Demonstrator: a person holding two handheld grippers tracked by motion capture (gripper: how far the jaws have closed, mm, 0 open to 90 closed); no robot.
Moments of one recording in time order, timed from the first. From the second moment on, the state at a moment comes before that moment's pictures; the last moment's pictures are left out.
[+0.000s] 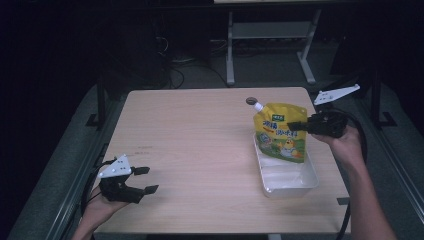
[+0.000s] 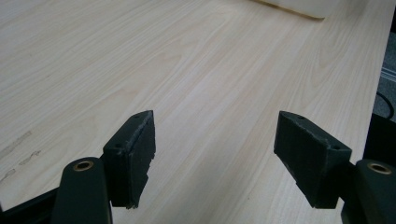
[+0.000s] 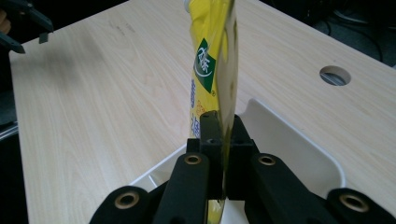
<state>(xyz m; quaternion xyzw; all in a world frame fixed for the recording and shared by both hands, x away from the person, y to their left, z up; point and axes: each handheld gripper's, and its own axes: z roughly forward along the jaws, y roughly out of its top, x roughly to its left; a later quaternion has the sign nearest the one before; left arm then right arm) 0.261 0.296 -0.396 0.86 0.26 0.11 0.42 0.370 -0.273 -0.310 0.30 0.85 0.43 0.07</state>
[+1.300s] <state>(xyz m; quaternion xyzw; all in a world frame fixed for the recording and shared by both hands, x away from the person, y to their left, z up) 0.261 0.294 -0.401 0.86 0.26 0.09 0.43 0.374 -0.266 -0.335 0.31 0.83 0.44 0.13</state>
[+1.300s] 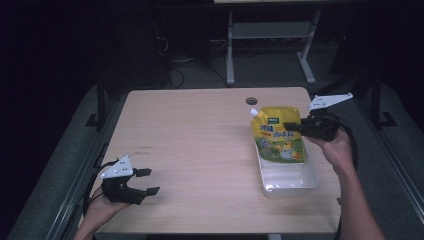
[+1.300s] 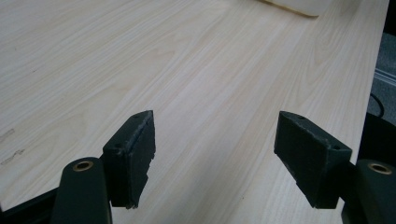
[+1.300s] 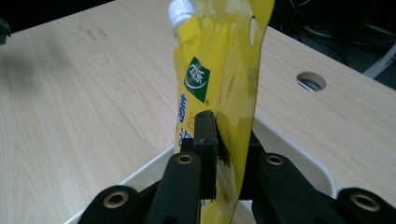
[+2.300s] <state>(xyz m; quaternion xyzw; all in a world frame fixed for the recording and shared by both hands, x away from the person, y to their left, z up) 0.264 0.295 -0.407 0.86 0.28 0.09 0.41 0.360 -0.304 -0.364 0.38 0.80 0.46 0.07</state>
